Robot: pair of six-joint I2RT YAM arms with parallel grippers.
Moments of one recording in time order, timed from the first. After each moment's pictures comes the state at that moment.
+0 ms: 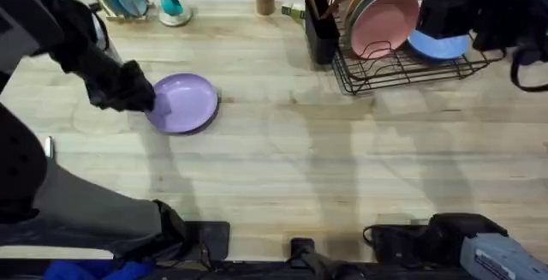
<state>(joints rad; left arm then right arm) 0.43 1.68 1.15 -0.92 0.04 -0.08 -0.01 0.96 1.02 -0.54 -0.10 -0.11</state>
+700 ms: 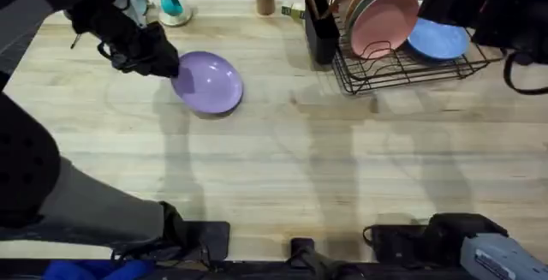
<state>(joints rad) 0.25 1.69 1.34 -1.00 0.18 -0.08 -0.01 0.96 1.02 -0.56 -0.11 0.17</state>
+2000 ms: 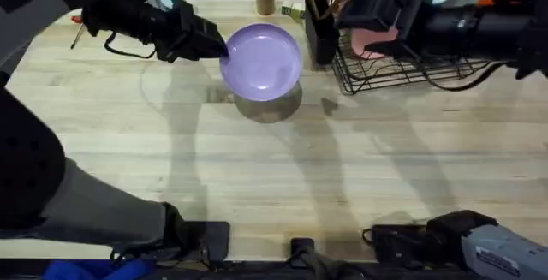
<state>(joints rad) 0.18 1.69 1.34 -0.98 0.79 -0.07 0.23 1.15 1.03 -0.51 -0.39 0.58</state>
